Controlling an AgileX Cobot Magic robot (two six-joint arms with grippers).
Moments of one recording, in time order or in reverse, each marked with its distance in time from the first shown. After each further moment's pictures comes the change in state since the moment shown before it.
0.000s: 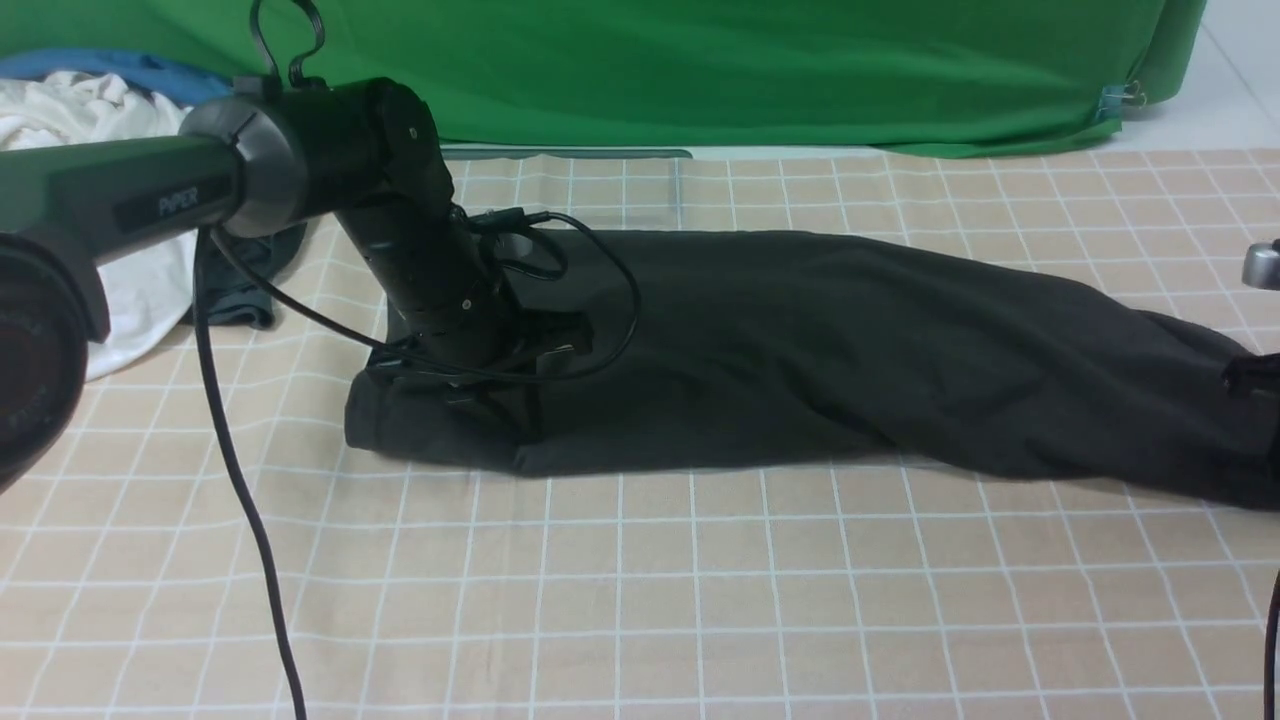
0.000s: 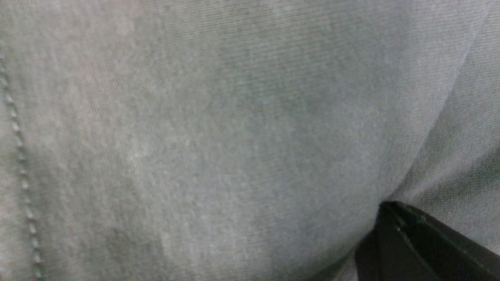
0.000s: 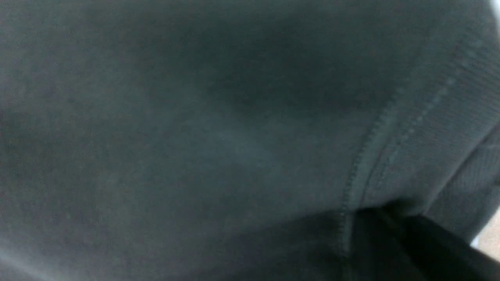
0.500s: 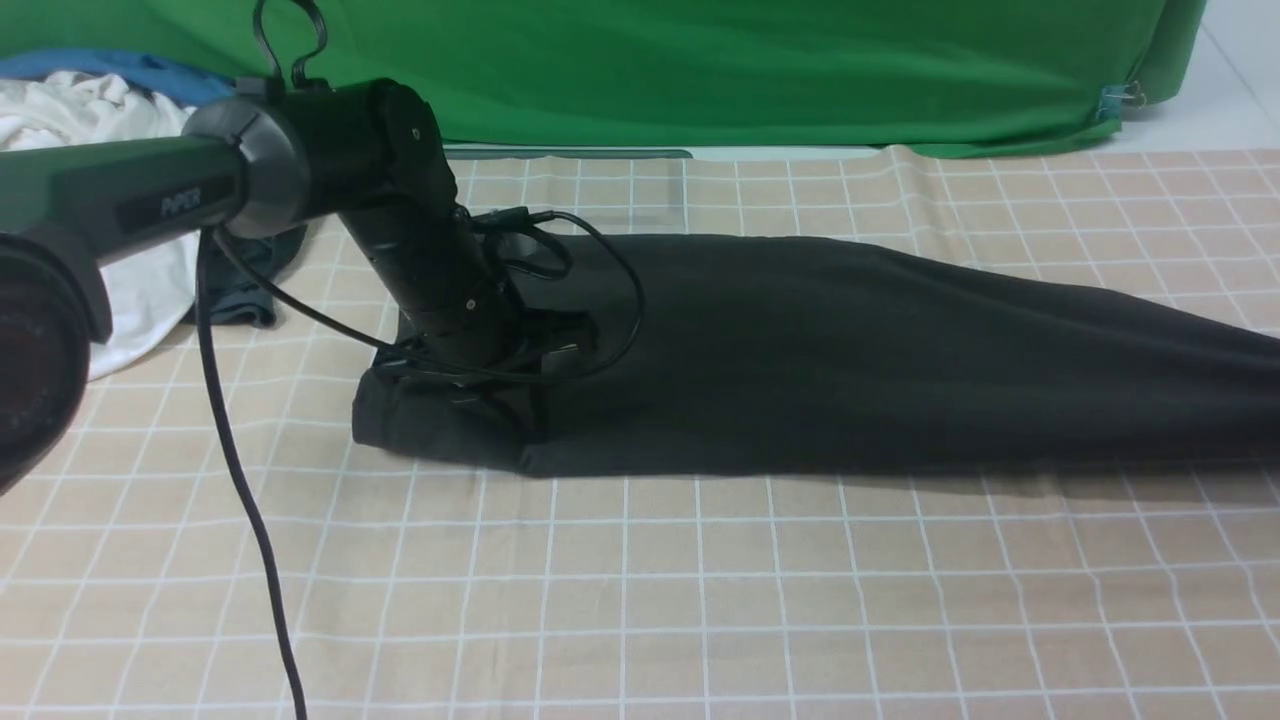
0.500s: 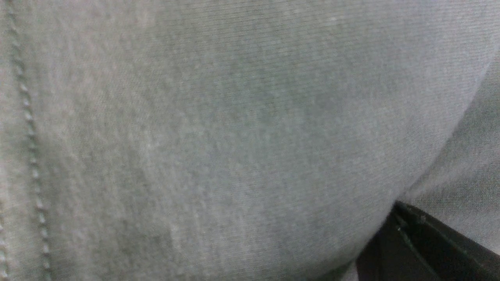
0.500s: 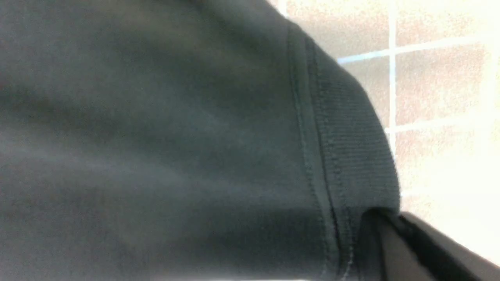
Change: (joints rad) right arm -0.086 -0.019 -0.232 -0.082 0.244 -0.021; left arm -0.004 0.000 0.001 -0.004 -0.008 0.007
